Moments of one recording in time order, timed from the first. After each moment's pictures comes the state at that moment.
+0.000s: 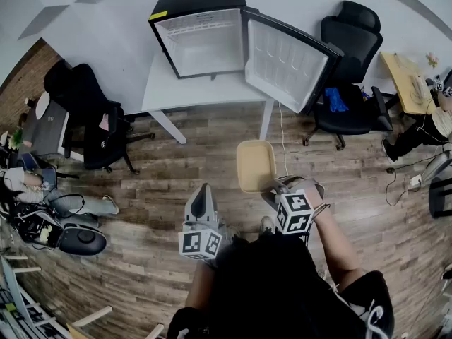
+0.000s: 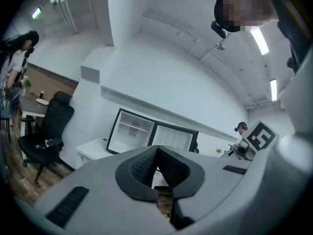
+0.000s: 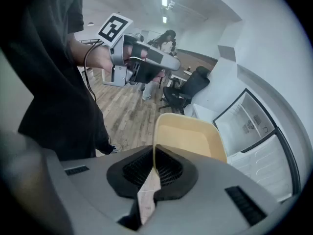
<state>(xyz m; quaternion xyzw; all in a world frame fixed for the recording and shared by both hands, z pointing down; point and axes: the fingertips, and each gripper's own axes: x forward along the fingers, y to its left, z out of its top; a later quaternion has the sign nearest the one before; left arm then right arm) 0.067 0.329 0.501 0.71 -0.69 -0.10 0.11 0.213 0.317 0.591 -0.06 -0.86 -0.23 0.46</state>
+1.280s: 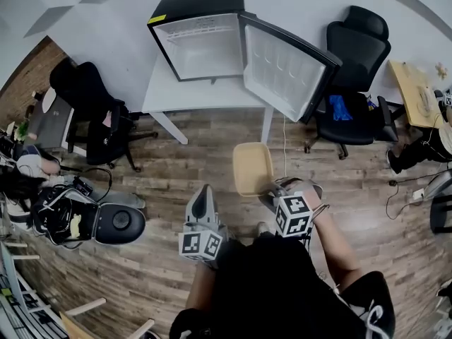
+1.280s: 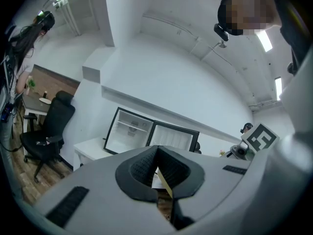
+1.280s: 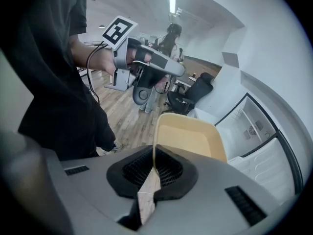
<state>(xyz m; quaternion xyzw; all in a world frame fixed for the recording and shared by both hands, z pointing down) 0.115 0.296 0.500 0.69 -0.71 -0.11 0.11 0.249 0.285 0.587 -0.10 -0.86 -0.25 0.43</state>
